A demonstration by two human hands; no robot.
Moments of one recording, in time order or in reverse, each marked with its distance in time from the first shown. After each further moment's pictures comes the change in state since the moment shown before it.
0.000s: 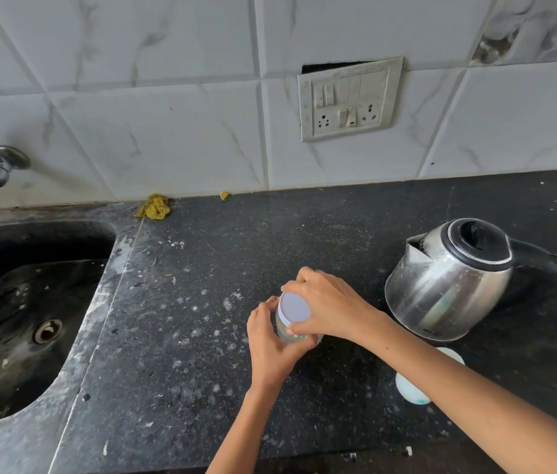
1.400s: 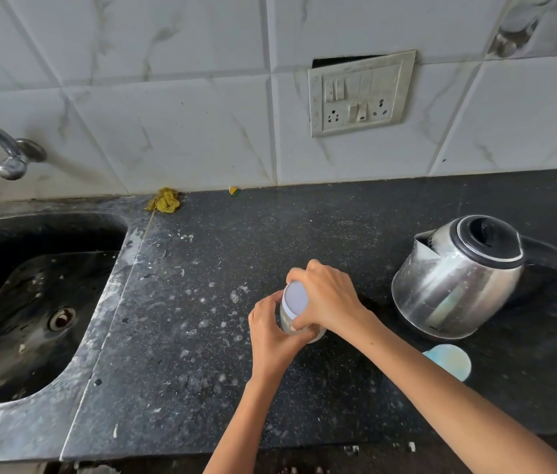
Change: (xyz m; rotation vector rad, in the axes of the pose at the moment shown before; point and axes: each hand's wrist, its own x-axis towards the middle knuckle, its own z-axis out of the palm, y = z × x) left_hand 0.002 0.001 -0.006 0.056 0.005 -0.001; right_hand 0.010 -0.013 0.008 -0.019 0.013 0.174
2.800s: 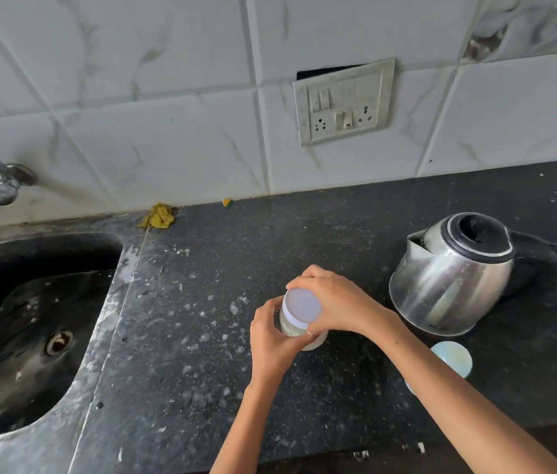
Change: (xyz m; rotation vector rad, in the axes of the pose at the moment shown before) left_hand 0.010 0.003 -0.008 -0.011 -0.071 -0.049; right_hand -0.006 0.023 -0.005 0.185 -0.077 -0.098
